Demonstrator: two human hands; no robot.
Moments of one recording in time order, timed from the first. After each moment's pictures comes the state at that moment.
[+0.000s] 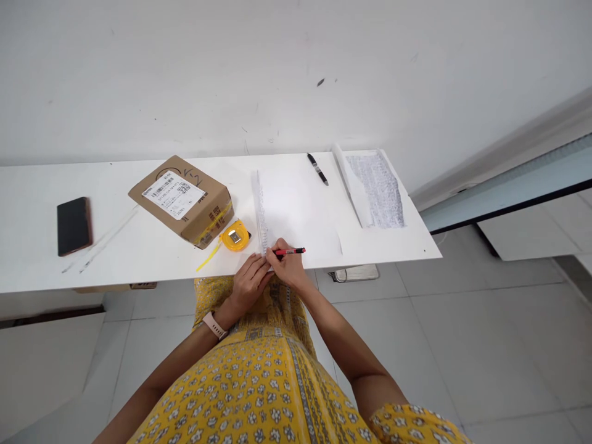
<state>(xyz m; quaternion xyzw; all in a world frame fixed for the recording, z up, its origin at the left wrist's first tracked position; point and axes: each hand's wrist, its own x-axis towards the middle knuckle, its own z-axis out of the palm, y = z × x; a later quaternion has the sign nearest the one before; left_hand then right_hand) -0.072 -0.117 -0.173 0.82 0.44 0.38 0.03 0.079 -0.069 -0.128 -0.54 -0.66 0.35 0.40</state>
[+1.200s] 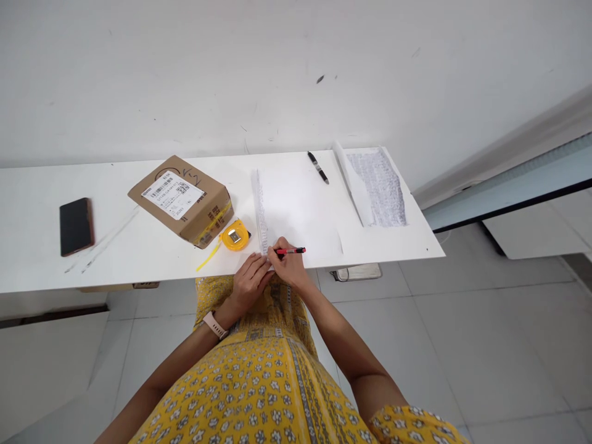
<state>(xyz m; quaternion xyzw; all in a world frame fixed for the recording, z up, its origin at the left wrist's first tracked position) -0.071 -0.117 -0.172 0.81 0.44 0.39 0.03 0.081 -0.067 -0.129 -0.54 -0.67 0.32 0.40</state>
